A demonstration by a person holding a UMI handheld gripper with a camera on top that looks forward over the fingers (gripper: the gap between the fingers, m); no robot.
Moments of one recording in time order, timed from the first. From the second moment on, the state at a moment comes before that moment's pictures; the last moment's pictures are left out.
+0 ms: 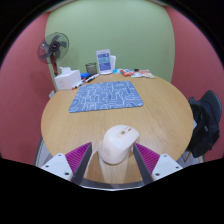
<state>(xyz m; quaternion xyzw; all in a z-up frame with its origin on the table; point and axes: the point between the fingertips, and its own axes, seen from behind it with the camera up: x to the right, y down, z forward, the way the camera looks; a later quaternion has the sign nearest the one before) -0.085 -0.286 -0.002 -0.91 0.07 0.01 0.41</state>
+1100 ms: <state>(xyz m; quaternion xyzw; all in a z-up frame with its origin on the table) -0.074 -0.072 0.211 -0.84 0.04 0.01 0.55</state>
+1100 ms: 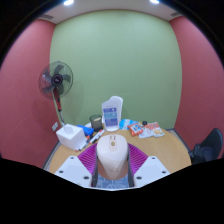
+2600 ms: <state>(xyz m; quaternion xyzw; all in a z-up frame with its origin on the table) -0.110 -0.231 0.163 -0.91 0.02 -0.03 0.42</state>
